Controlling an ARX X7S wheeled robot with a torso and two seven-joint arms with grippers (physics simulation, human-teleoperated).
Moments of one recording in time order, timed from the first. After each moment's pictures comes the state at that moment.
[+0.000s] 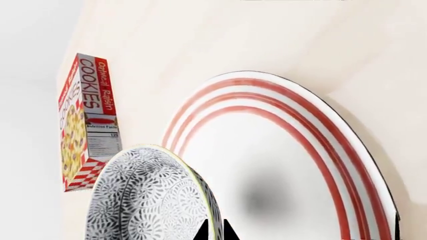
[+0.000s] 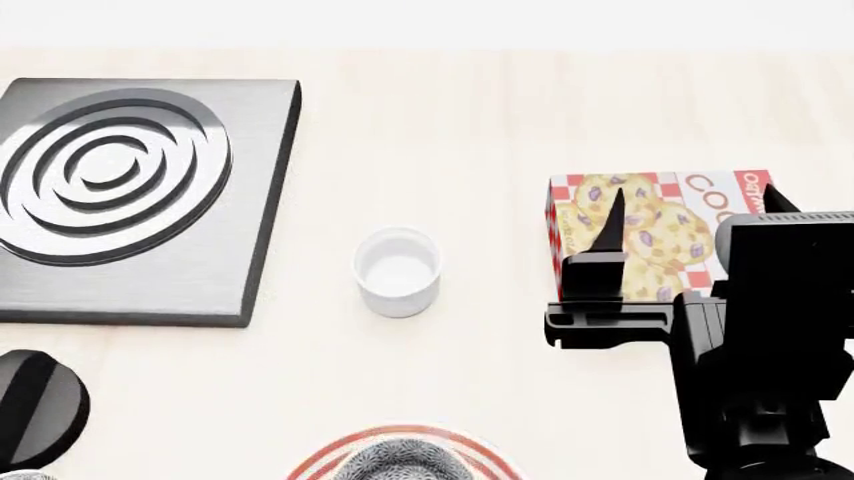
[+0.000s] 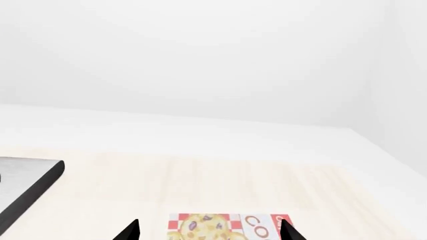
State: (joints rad) left arm -1.26 -0.60 1.83 0.81 -0.02 -0.98 0.12; right arm 0.53 0.40 0.03 -0.61 0.50 0.96 0.27
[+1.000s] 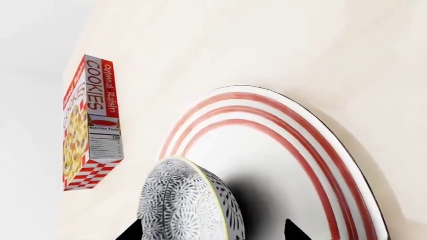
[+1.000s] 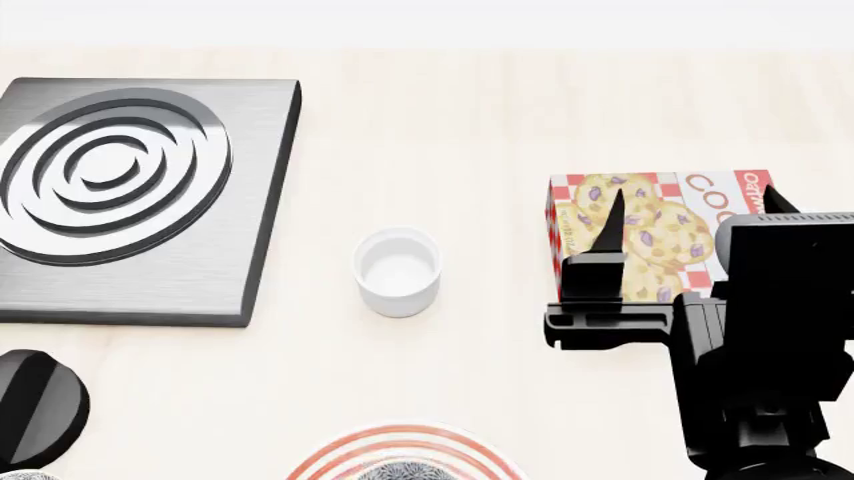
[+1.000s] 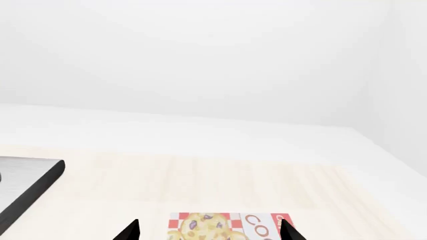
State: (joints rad) left arm -1.19 -0.59 1.80 0.82 -0.01 -1.02 0.07; right arm 0.53 0.41 0.02 -0.61 0.51 0.96 0.28
